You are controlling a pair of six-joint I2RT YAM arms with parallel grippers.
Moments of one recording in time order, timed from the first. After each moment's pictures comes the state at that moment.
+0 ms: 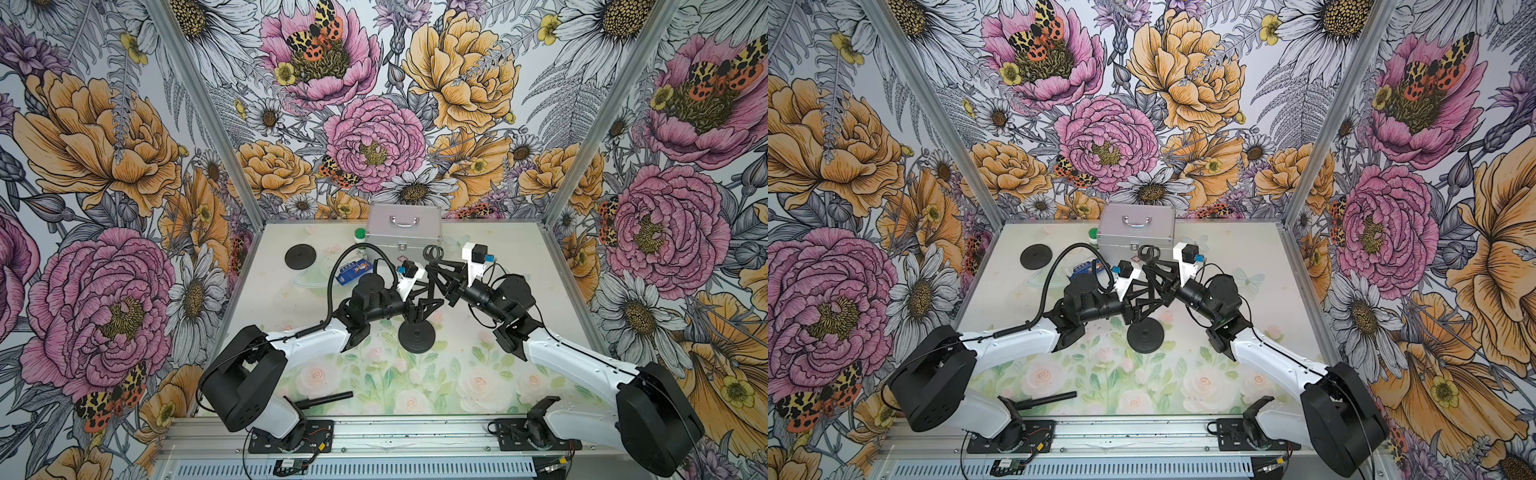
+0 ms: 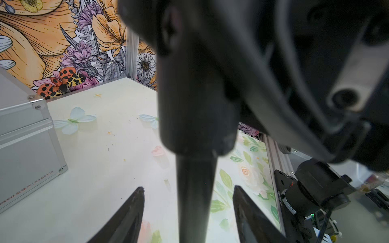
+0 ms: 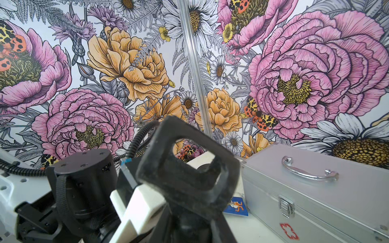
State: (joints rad) left arm -0.74 1.52 0.72 0.64 0.51 -0.20; right arm 0.54 1.23 0.62 0.81 -0.43 0.32
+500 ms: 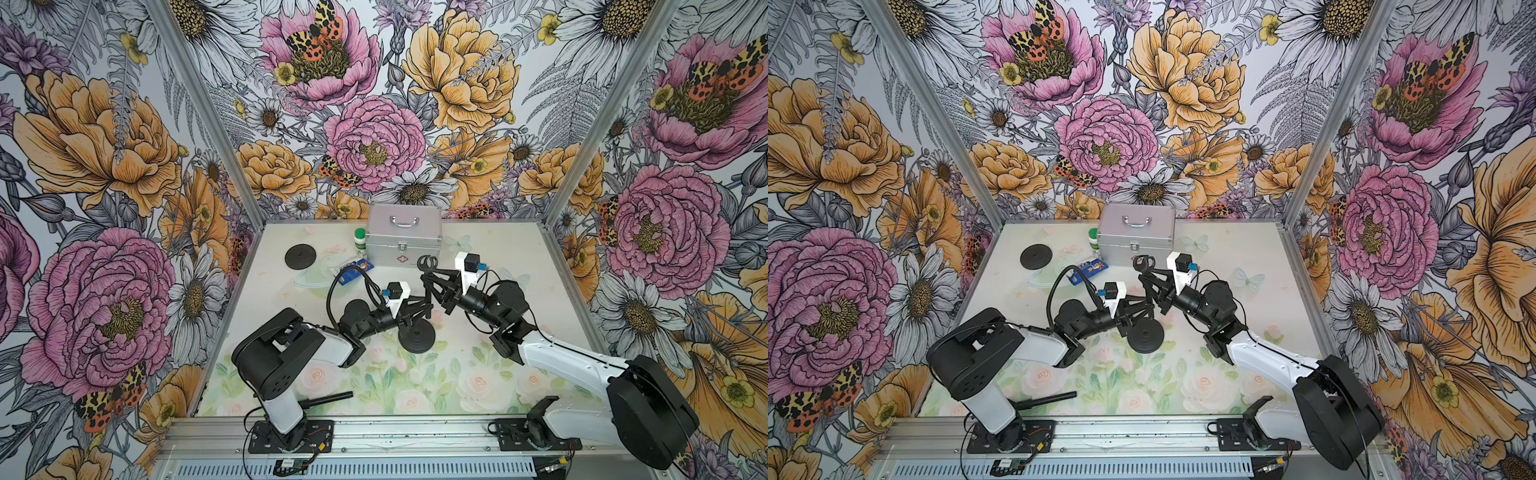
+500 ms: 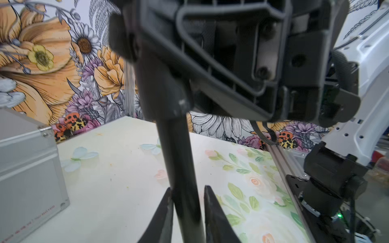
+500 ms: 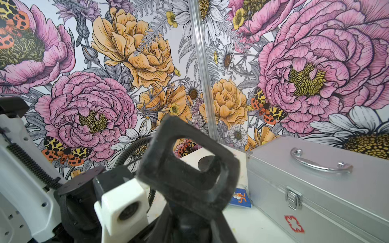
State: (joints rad) left arm -0.71 1.71 0.52 1.33 0.54 -0.19; right arm 0.57 1.27 0.55 0.86 -0.46 0.26
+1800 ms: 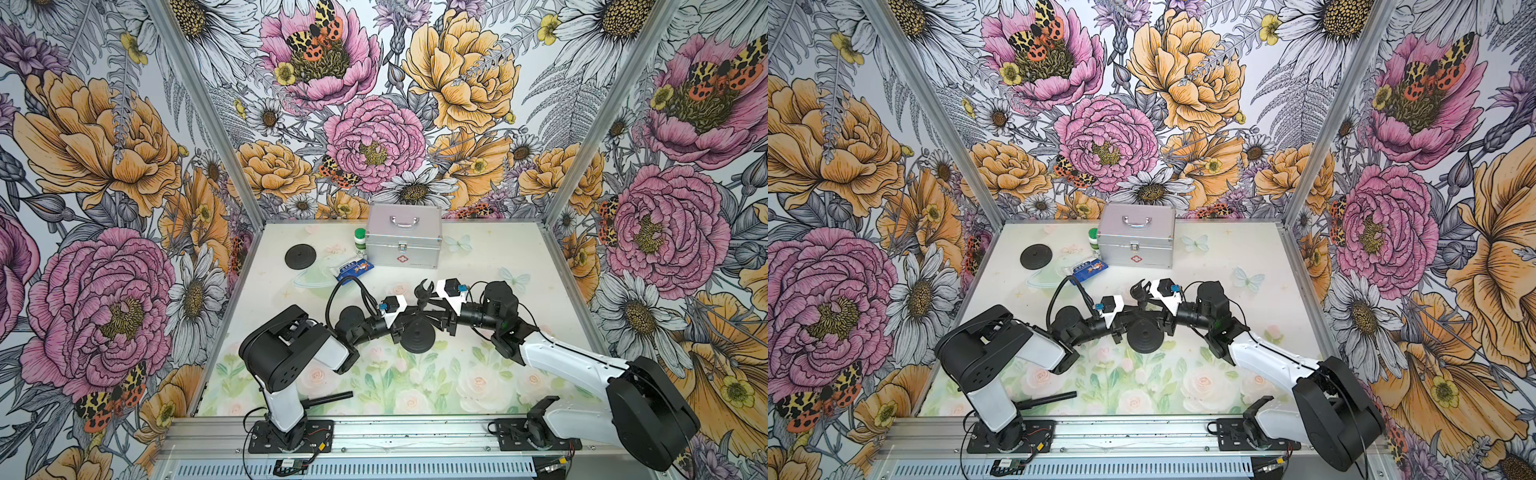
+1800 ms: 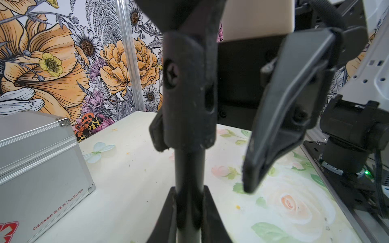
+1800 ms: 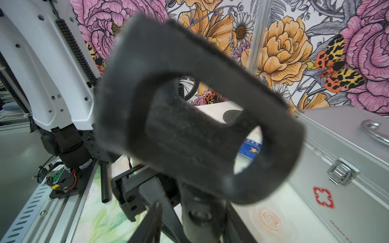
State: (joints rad) left arm -0.68 1.77 0.44 1.39 0.57 0.01; right arm 0.54 1.26 0.55 0.52 -0.76 -0.12
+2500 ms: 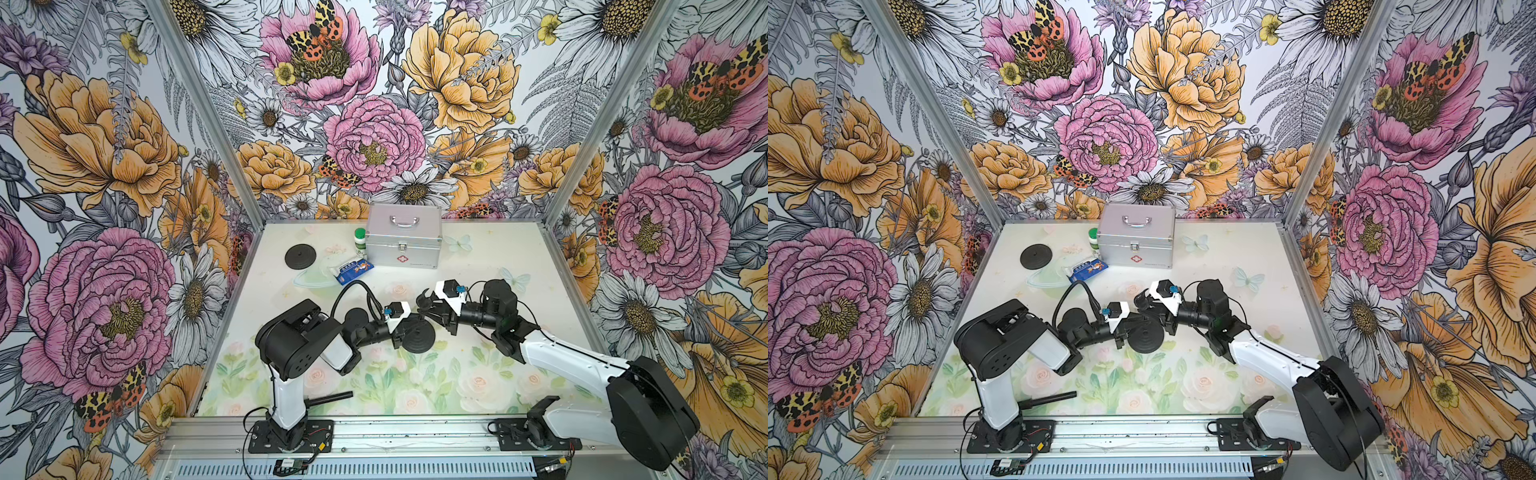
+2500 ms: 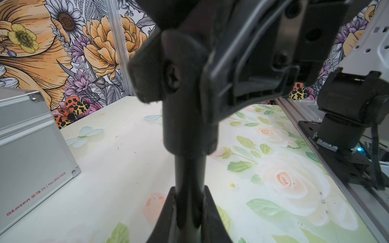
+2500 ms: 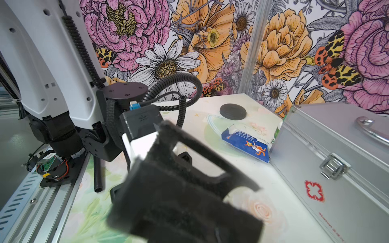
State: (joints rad) left arm -0.68 1.88 0.44 1.41 0.60 0.04; right arm 0.53 1.26 0.56 0.47 -0.74 -0.18
